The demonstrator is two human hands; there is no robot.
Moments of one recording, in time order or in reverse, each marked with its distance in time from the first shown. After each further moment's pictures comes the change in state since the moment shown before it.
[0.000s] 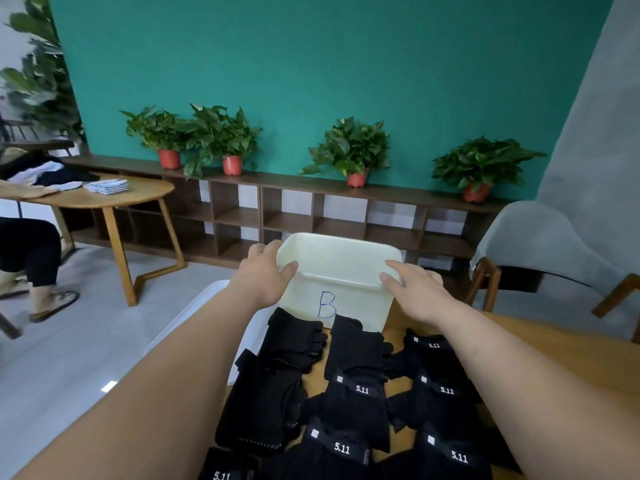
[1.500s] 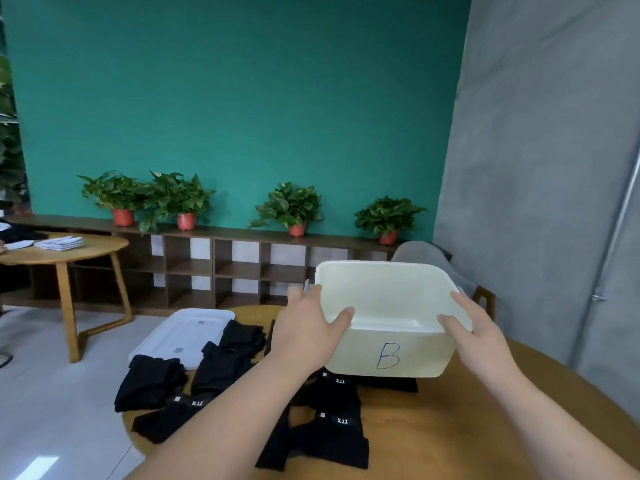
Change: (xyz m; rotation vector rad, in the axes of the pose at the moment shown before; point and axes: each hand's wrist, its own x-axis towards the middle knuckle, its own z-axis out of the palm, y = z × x) left_hand -0.303 0.203 -0.014 -0.061 0.159 0.262; right_hand -0.355 0.096 -0.140 0.583 0.608 0.081
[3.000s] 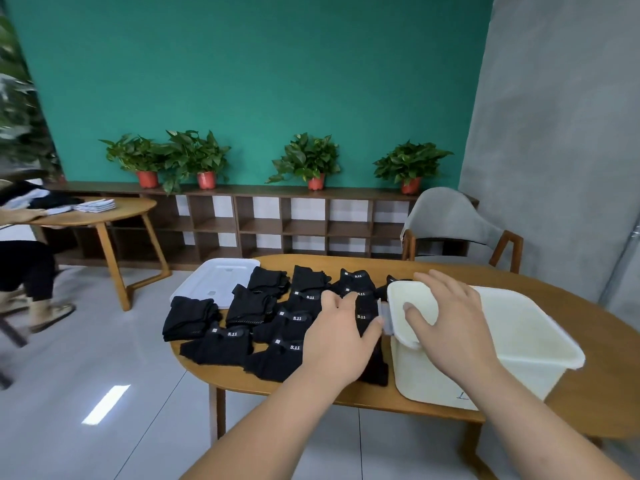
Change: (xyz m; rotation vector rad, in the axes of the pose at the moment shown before) left_hand -0.102 -0.020 0.067 0.071 -0.079 0.048; right_hand -0.100 0.001 0.044 -0.519 -0.037 -0.199
